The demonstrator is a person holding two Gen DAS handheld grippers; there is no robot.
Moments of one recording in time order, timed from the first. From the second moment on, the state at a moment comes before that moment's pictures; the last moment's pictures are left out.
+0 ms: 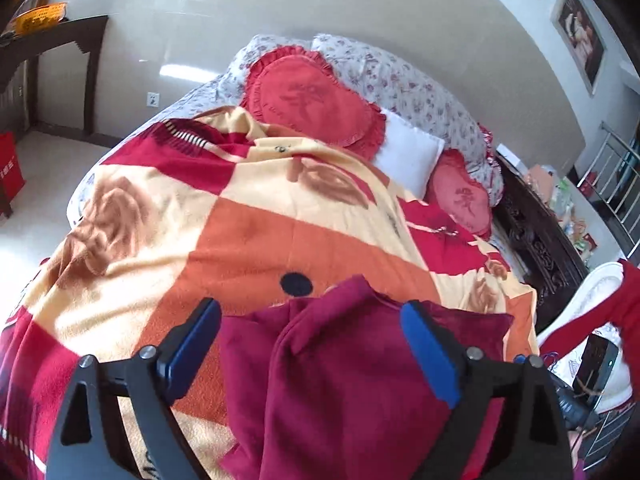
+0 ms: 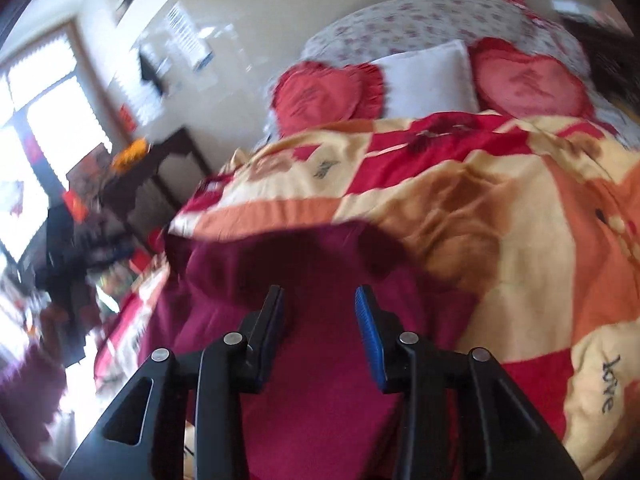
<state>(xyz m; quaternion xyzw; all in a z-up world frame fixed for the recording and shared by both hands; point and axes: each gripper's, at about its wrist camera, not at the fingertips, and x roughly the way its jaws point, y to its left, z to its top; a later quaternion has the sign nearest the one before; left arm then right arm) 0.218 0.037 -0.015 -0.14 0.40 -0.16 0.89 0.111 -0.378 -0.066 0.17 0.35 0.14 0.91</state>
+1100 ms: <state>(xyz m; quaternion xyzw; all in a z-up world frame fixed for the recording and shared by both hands) 0.144 0.032 -0.091 -0.04 0.51 -0.11 0.85 0.034 -0.383 -0.117 0.16 0.43 0.07 0.89</state>
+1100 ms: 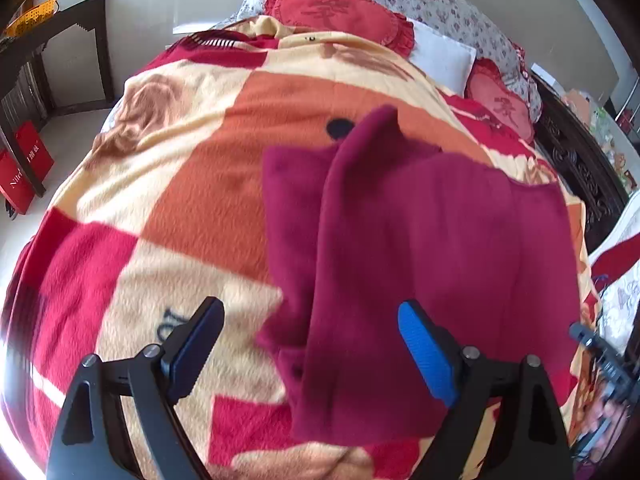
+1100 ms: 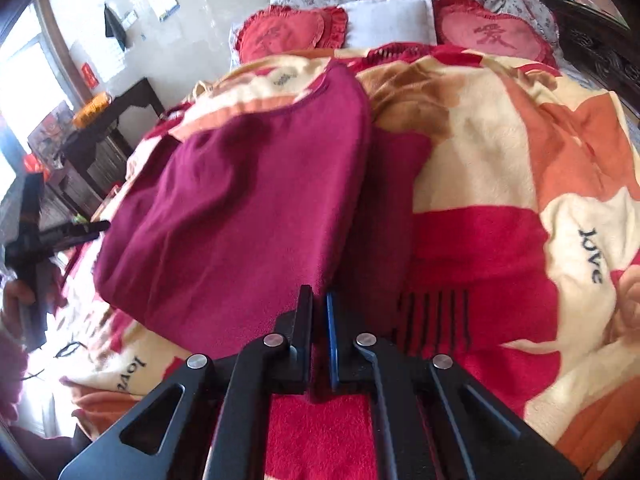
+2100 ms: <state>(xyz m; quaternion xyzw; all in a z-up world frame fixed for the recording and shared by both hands) 0.130 0.044 -0.130 -0.06 0.52 -0.12 0.85 0.290 -0.124 -0.128 0.04 0.42 0.20 0.88</state>
